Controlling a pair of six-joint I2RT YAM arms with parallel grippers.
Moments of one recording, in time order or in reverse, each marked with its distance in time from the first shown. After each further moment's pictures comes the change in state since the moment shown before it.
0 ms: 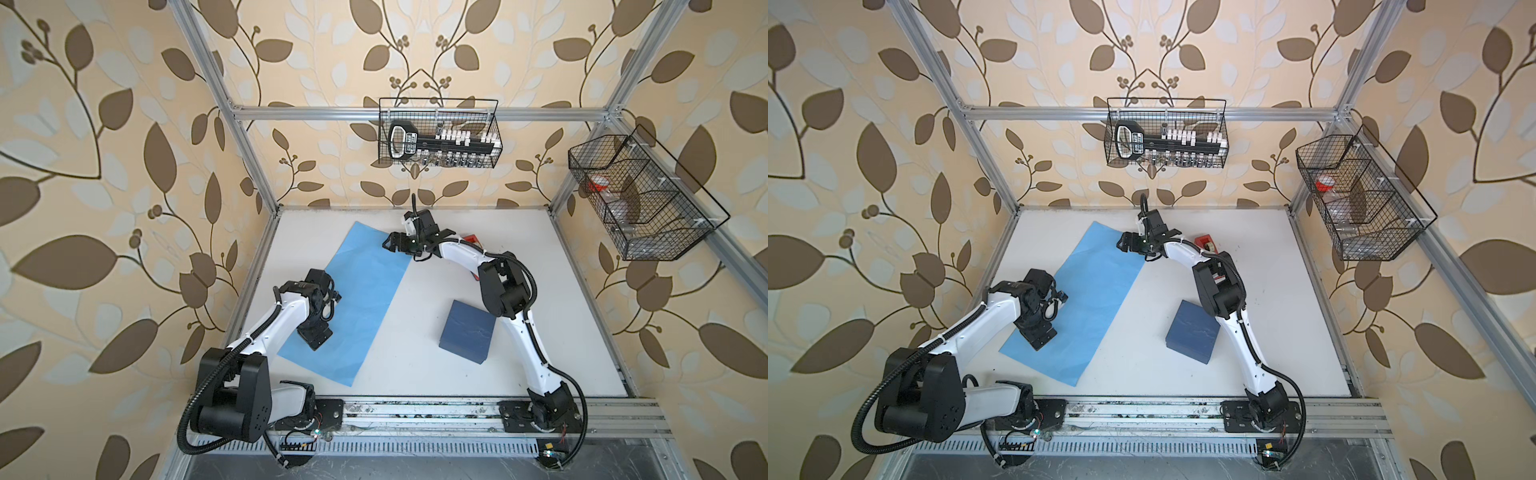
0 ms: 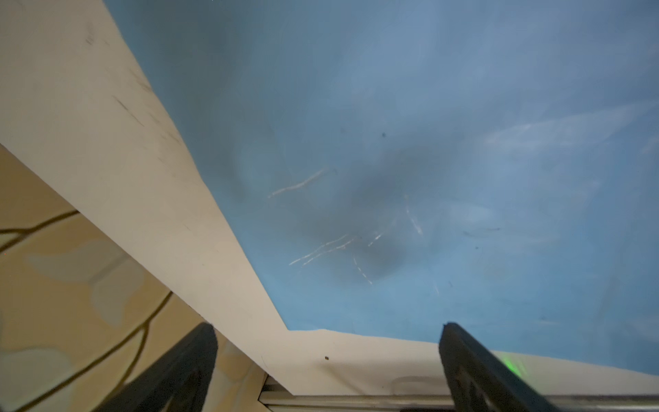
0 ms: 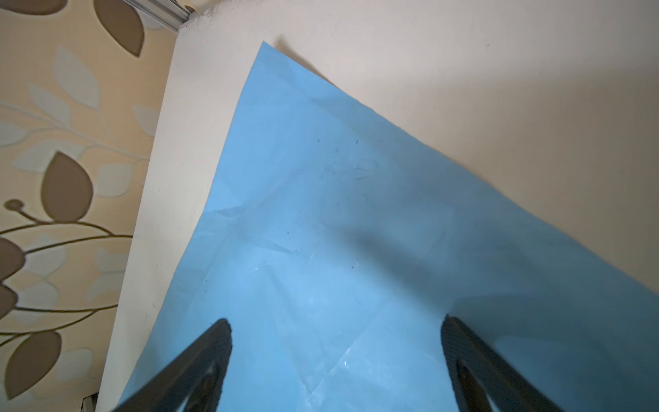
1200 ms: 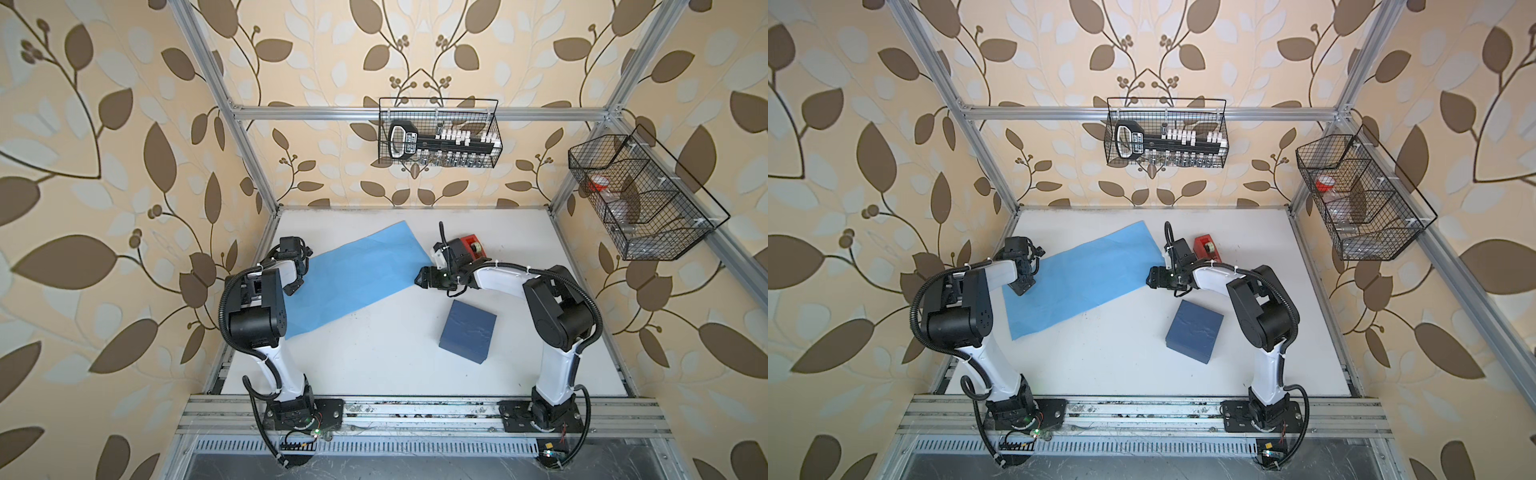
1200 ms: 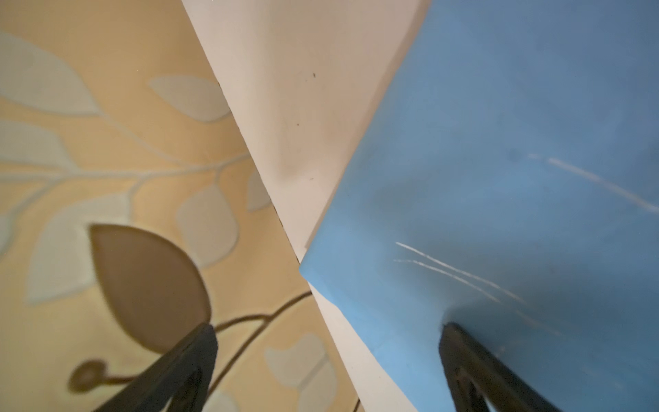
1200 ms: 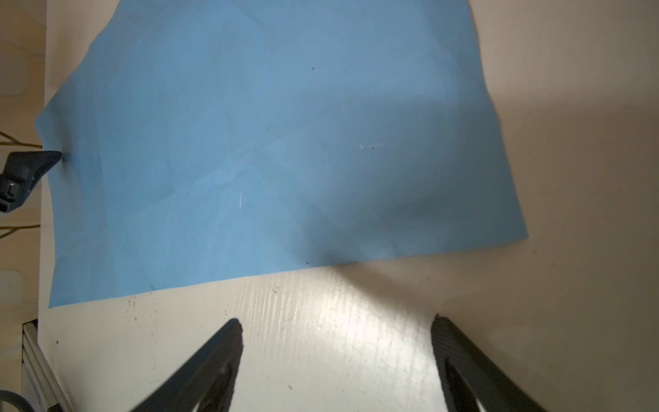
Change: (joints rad) left arm 0.293 0.545 0.334 0.758 -0.174 0.360; right arm -0.014 -0.575 -0.856 0.065 0.096 -0.065
